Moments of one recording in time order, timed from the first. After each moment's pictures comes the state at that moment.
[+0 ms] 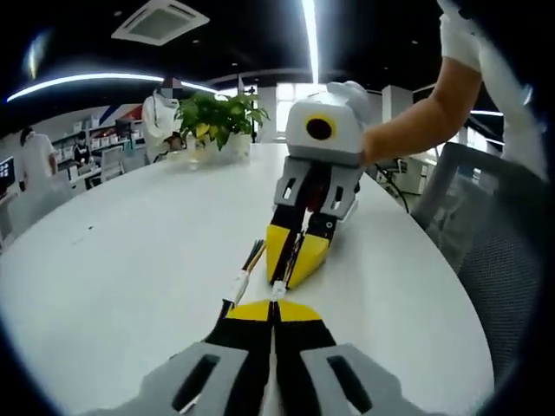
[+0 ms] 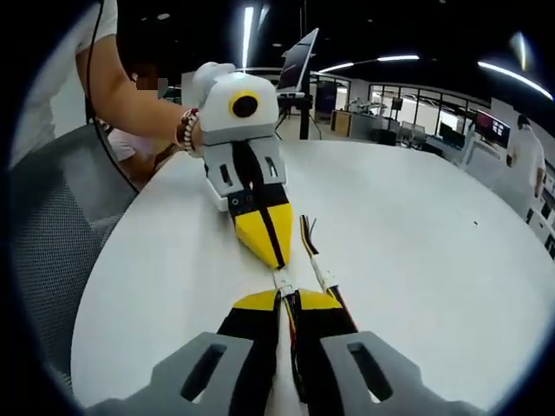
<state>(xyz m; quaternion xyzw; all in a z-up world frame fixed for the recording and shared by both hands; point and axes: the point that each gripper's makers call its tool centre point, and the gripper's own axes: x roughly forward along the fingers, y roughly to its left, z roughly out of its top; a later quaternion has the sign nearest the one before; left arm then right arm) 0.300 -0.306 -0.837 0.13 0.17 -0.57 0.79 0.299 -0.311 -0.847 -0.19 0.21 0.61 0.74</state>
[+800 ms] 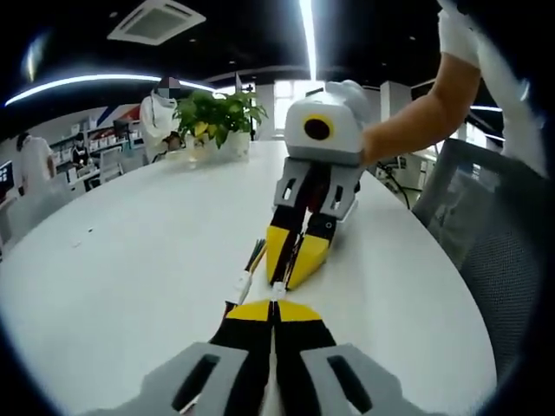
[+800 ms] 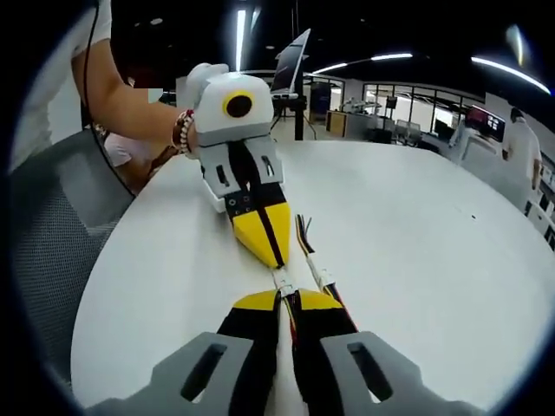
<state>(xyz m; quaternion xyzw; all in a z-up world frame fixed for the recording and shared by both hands) 0.302 -0.304 -0.836 0.15 0.17 -0.58 0.79 0.302 -0.312 -0.848 -0.18 0.21 0.61 0.75</state>
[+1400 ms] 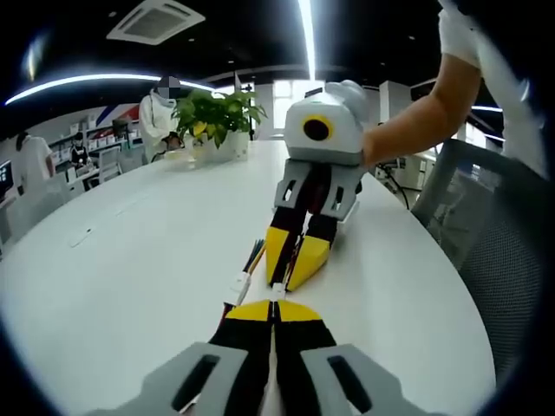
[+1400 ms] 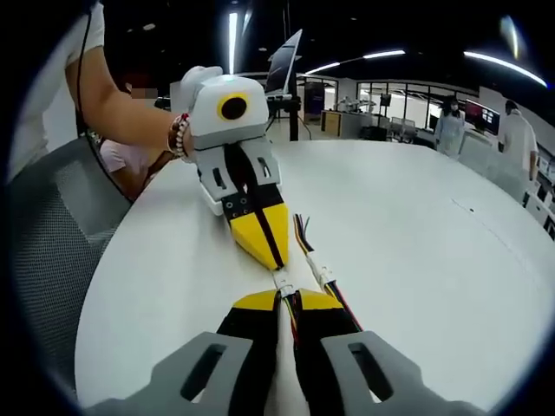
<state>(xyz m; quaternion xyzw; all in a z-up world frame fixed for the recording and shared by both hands) 0.303 -0.305 -0.836 0.14 0.17 -0.58 0.78 0.301 -0.312 -0.848 -0.16 0.22 0.60 0.75</state>
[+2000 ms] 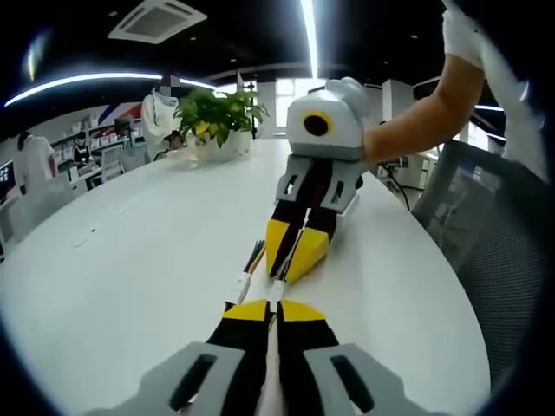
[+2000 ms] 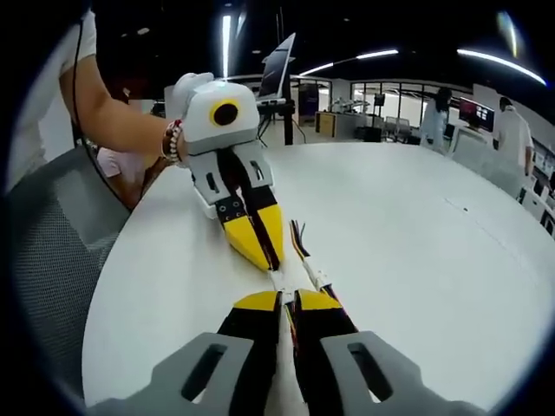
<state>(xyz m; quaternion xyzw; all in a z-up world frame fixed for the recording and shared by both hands) 0.301 -0.301 -0.828 0.14 0.18 -0.57 0.79 0.303 -0.315 -0.835 -0.15 0.22 0.59 0.77</state>
